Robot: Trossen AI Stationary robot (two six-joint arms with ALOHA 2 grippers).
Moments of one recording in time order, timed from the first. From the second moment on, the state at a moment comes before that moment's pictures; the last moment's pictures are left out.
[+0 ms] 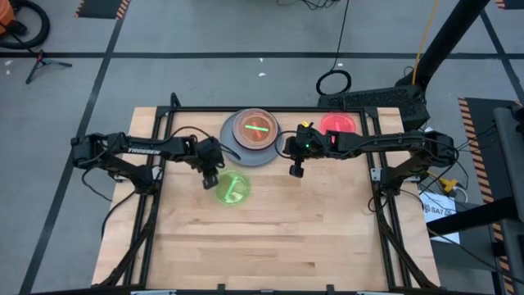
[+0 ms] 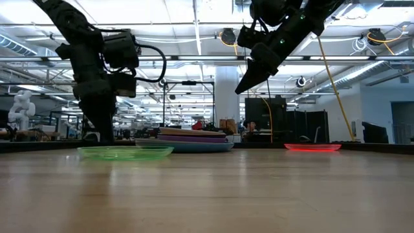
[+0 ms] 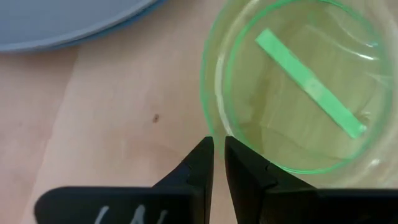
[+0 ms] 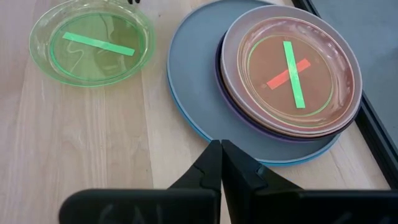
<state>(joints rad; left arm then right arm) 0.32 1.34 0.61 -0.47 0.15 -0.05 -0.20 1.44 0.92 -0.23 0.10 -0.10</state>
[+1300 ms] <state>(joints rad) 0.21 1.39 0.57 -0.27 0.04 -0.09 -0.20 1.44 0.92 -0.23 0.10 -0.11</state>
